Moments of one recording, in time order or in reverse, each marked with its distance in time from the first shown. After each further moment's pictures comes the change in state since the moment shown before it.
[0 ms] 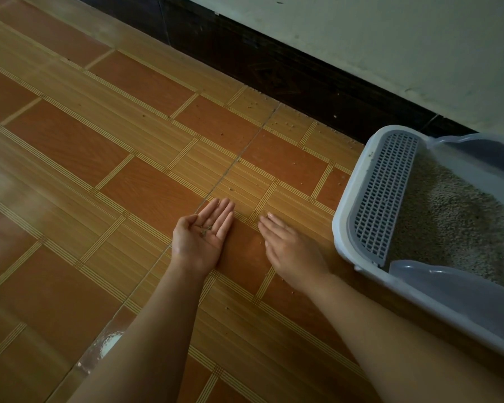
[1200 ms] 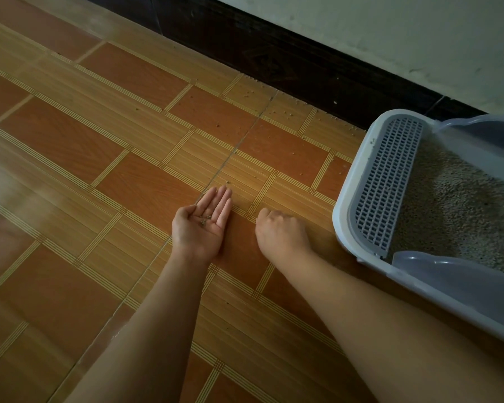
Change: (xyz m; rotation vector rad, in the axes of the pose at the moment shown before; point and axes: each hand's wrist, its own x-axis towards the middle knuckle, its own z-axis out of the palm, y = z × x) left_hand 0.002 -0.002 0.014 -0.073 0.053 0.024; right_hand 0.033 -0.017 -0.002 -0.469 0.031 0.125
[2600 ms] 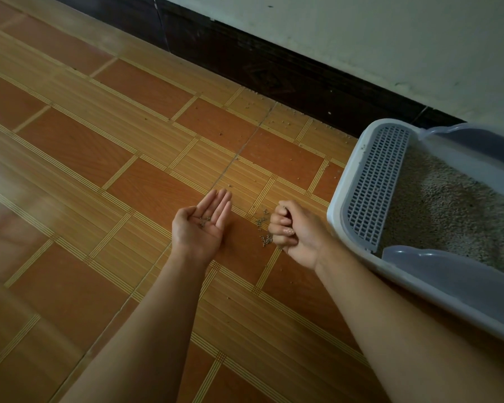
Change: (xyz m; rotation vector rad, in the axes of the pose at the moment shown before) left_hand -0.018 0.004 0.003 0.030 -0.024 0.015; right_hand -0.020 0.029 -0.039 2.368 -0.345 0.675
